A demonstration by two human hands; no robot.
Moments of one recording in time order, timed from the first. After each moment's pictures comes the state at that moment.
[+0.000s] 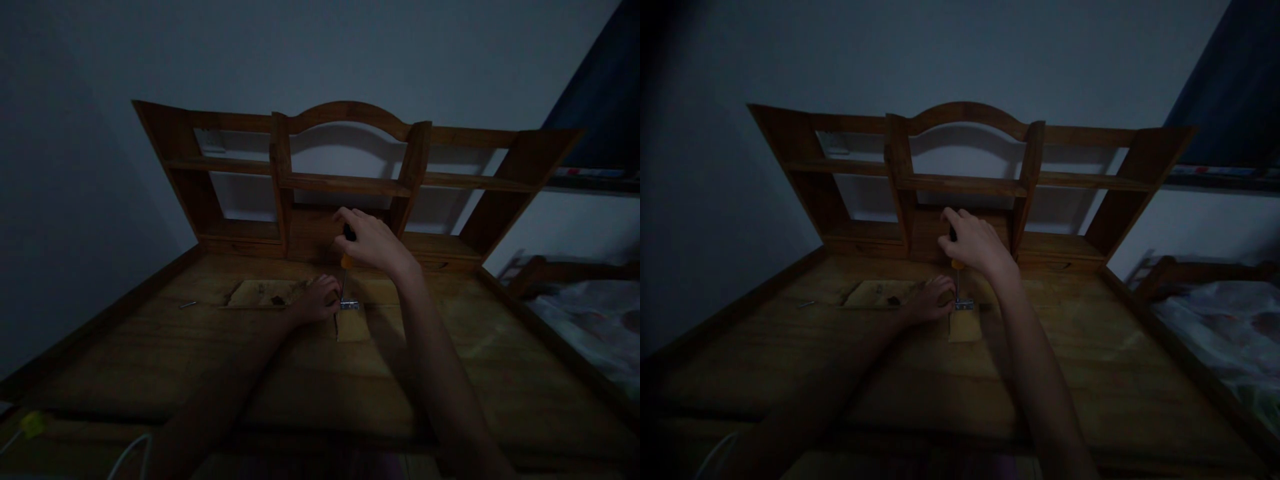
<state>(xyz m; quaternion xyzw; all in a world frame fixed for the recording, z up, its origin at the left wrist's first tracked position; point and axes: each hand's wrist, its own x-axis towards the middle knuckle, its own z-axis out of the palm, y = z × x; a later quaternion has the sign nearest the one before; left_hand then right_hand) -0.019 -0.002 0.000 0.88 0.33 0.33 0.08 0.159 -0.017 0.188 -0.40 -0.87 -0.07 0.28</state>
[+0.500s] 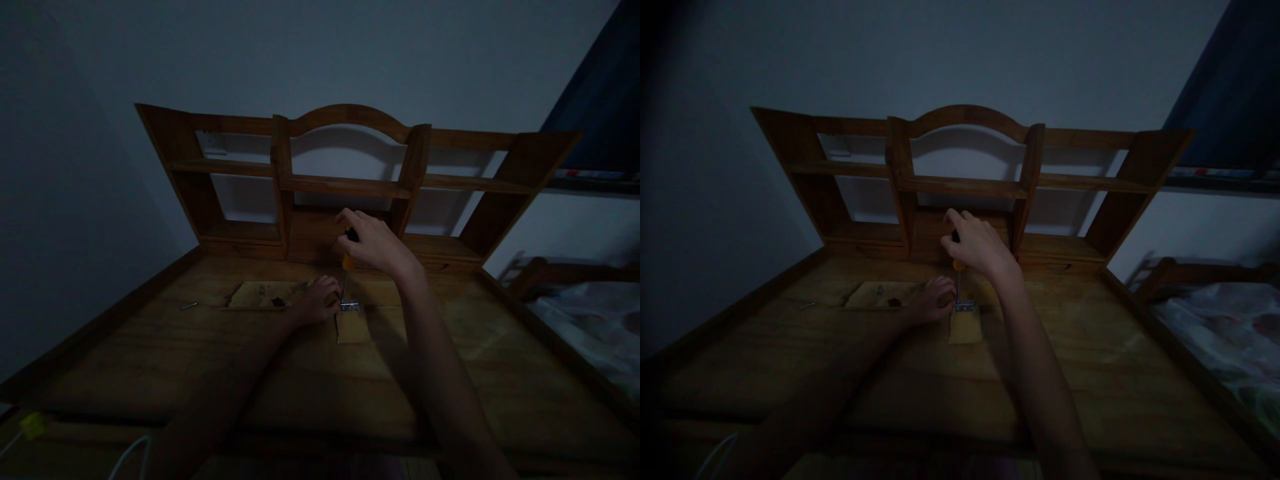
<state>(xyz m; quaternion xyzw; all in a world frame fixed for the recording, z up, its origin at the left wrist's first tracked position) -0.019 0.000 -0.004 0.88 0.32 0.34 0.08 0.161 -0.018 0.190 -0.41 -0.87 -0.04 0.27</state>
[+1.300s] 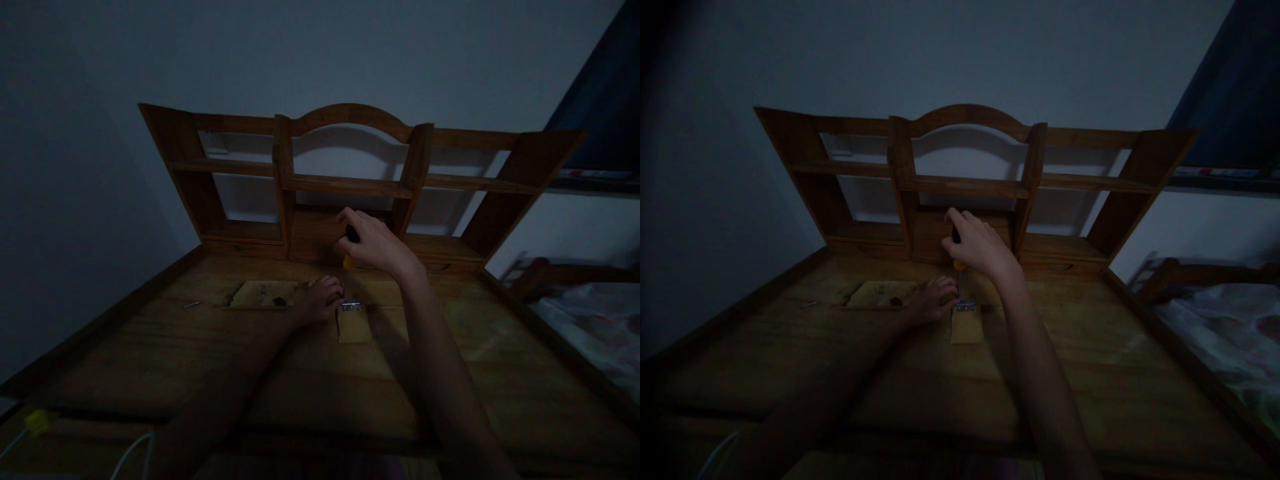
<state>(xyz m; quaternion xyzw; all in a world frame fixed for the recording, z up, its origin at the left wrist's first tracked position) -0.018 -0.001 -0.002 0.89 0.32 0.33 0.08 0.161 -0.016 0.188 -0.39 -0.88 -0.03 0.28</state>
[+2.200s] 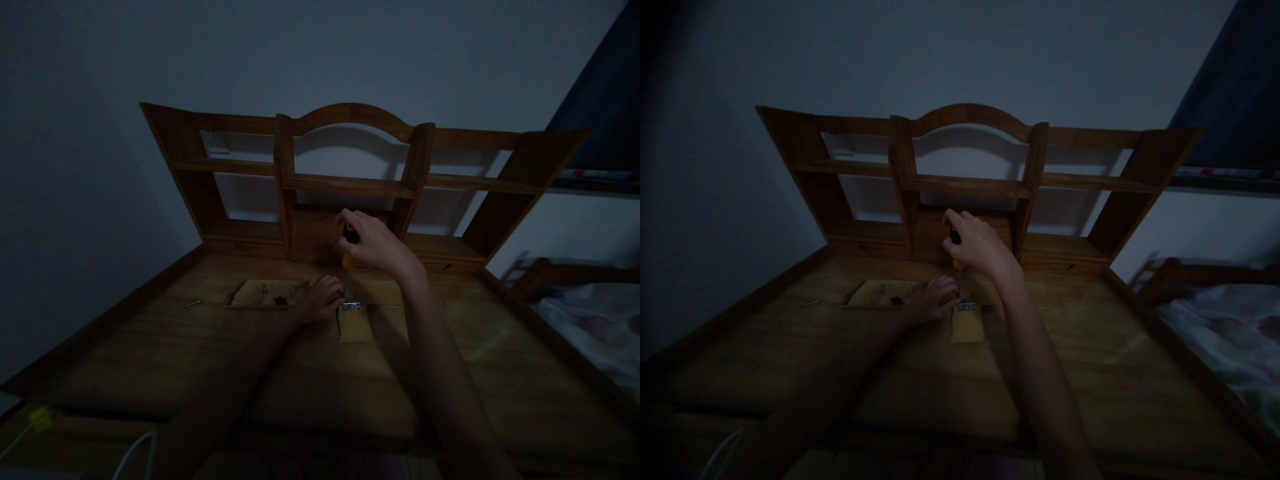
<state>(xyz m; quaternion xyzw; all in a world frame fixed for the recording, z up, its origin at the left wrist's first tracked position) -0.019 -0.001 -0.003 0.88 0.33 0.32 0.08 0.160 -0.014 0.187 -0.37 -0.88 -0.05 0.29</state>
